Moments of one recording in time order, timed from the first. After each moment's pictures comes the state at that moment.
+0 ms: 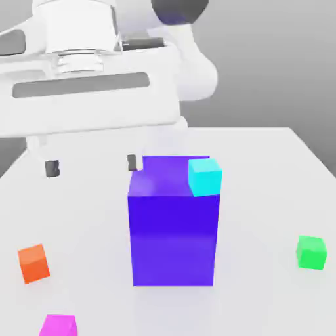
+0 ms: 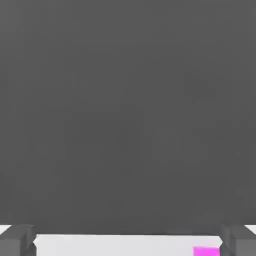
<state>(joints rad) 0.04 -0.05 -0.24 -2.26 0.21 2.49 0.46</state>
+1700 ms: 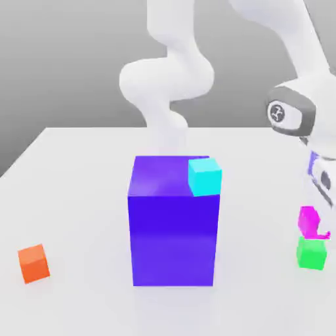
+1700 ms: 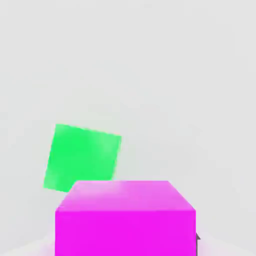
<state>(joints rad) 0.50 0.10 0.29 -2.59 -0.06 2.68 -0.11</state>
